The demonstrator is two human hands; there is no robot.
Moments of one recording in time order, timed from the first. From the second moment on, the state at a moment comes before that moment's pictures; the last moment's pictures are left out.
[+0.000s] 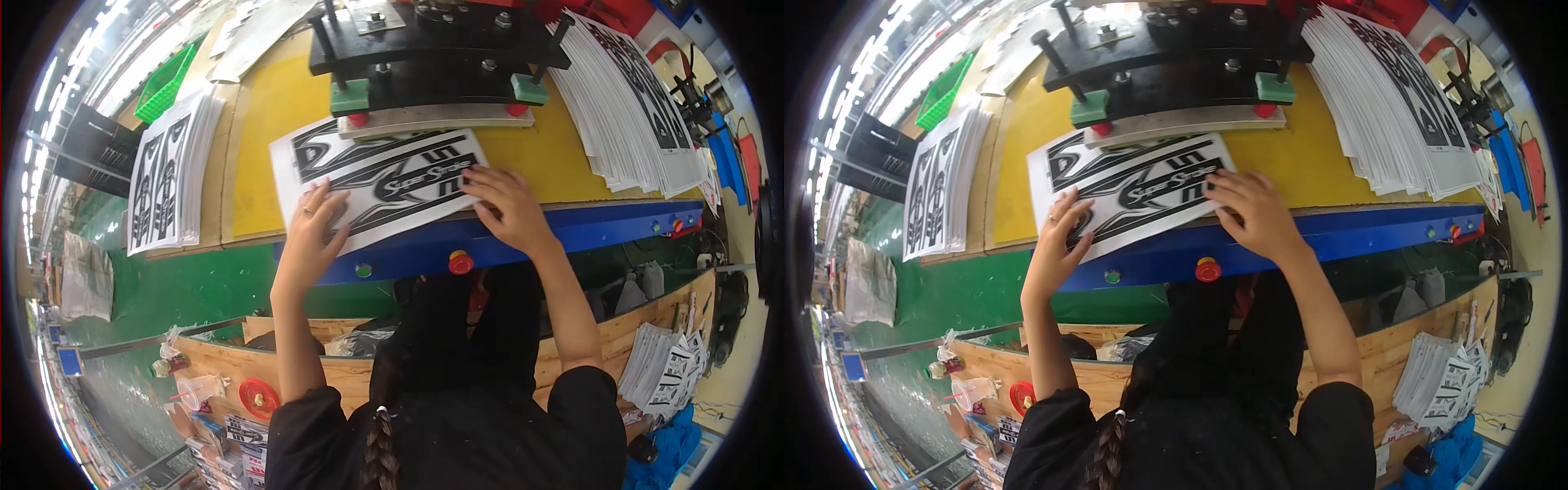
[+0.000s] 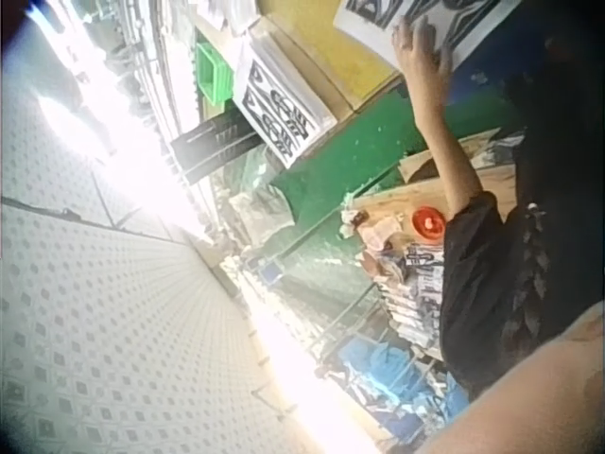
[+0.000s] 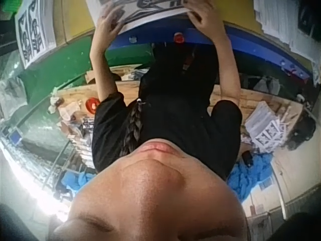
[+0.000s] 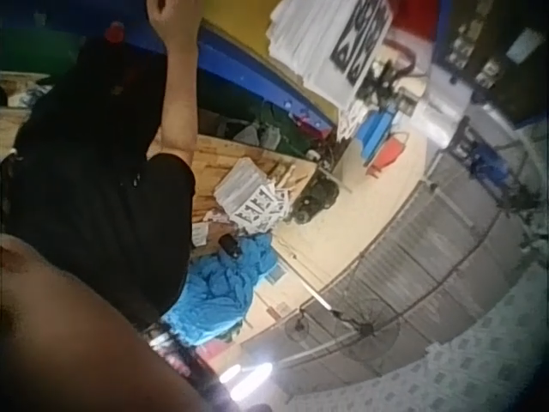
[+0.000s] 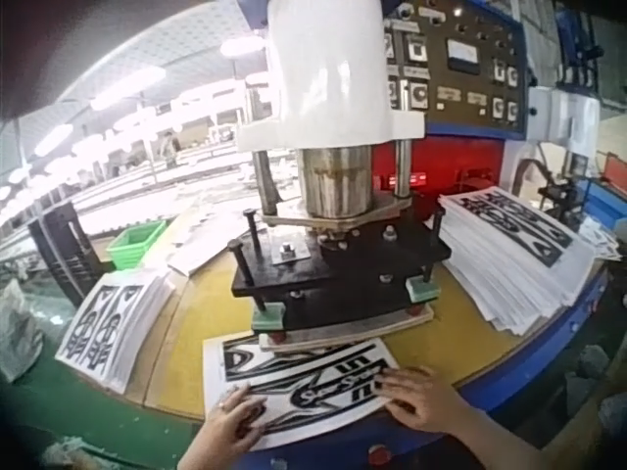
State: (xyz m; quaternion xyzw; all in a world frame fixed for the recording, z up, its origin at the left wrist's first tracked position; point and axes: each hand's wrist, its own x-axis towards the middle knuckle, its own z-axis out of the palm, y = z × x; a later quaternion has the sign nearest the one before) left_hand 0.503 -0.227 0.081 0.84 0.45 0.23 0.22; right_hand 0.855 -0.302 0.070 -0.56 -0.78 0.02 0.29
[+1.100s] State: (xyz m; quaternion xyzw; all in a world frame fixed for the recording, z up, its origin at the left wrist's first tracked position) left_hand 0.525 -0.171 0.058 0.83 0.50 0.25 0.07; right_hand 0.959 -0.278 0.068 -0.68 -0.69 0.01 0.25
